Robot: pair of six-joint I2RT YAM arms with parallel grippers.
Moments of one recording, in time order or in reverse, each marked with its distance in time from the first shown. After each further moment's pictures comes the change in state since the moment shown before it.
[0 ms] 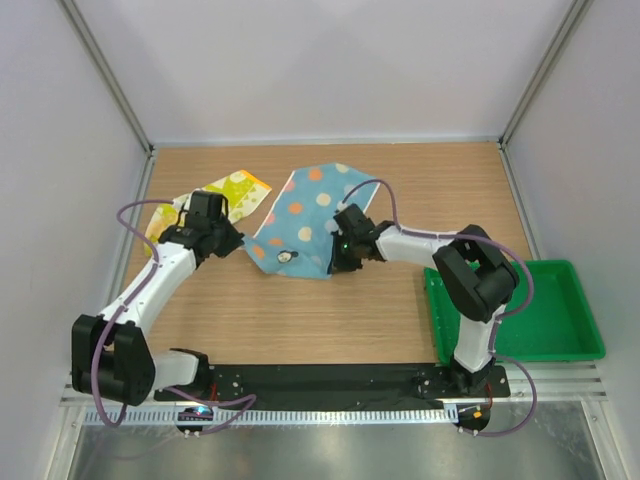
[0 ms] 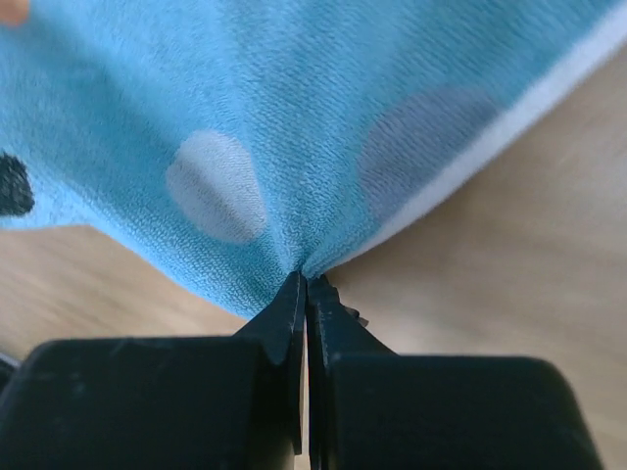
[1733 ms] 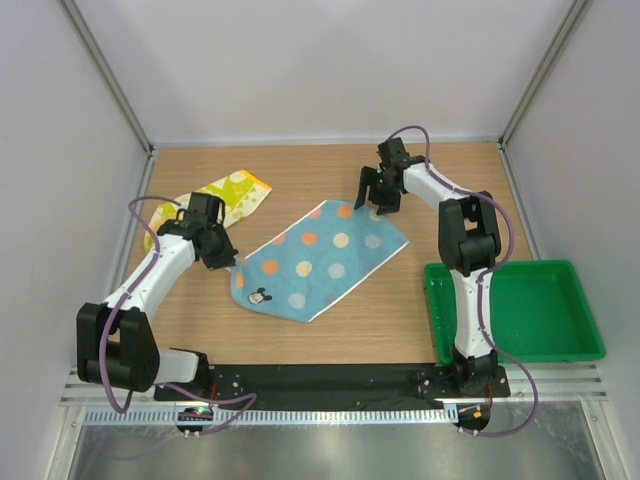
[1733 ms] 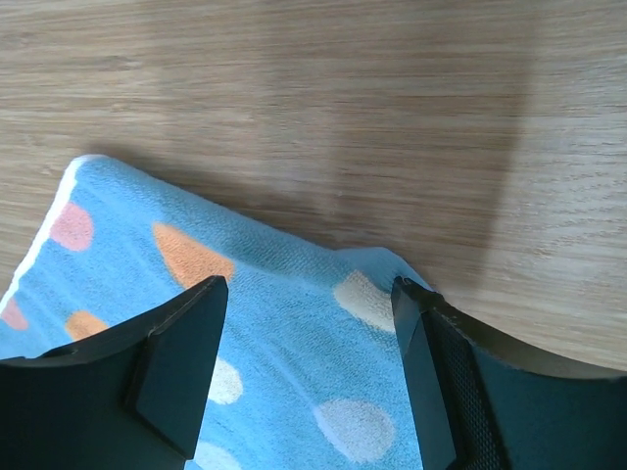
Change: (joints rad) left arm 0.055 0.058 0.034 -0.217 0.061 0.267; right arm -0.369 0.344 0.645 -0.354 -0.040 -0.220
